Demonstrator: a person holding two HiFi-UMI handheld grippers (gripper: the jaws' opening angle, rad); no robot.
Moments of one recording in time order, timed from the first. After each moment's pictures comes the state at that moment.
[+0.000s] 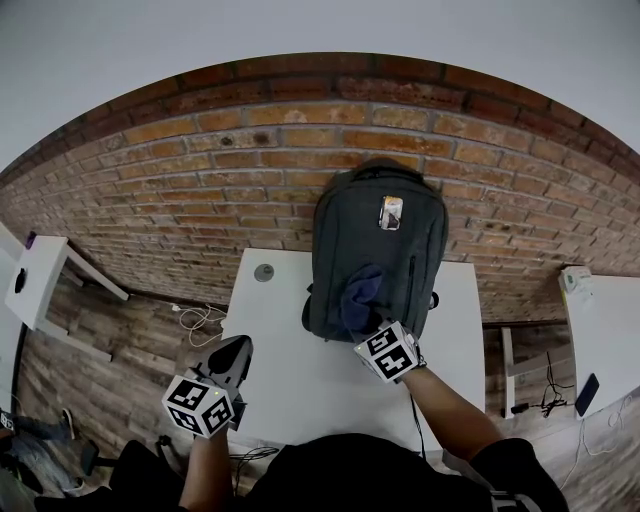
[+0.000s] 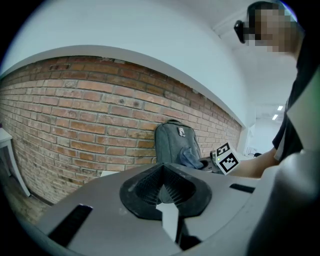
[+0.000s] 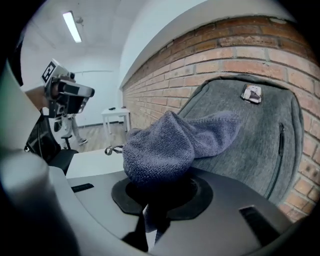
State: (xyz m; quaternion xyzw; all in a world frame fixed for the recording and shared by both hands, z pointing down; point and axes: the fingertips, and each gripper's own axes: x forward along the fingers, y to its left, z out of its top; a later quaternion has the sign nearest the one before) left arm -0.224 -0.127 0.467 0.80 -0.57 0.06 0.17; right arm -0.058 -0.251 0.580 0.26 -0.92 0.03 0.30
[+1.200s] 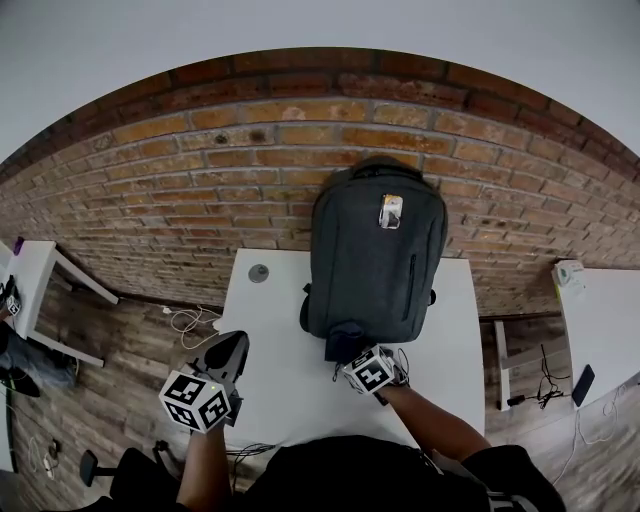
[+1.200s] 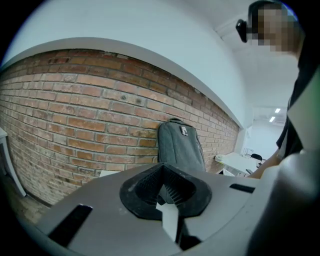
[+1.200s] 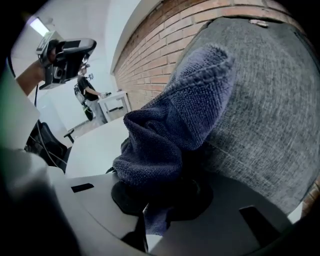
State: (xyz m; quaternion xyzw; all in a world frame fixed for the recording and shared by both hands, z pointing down) left arm -0.241 -0.144 0.477 0.81 -0.56 0.06 0.18; right arm -0.058 -0.201 0.720 0.25 -0.87 0.14 0.39
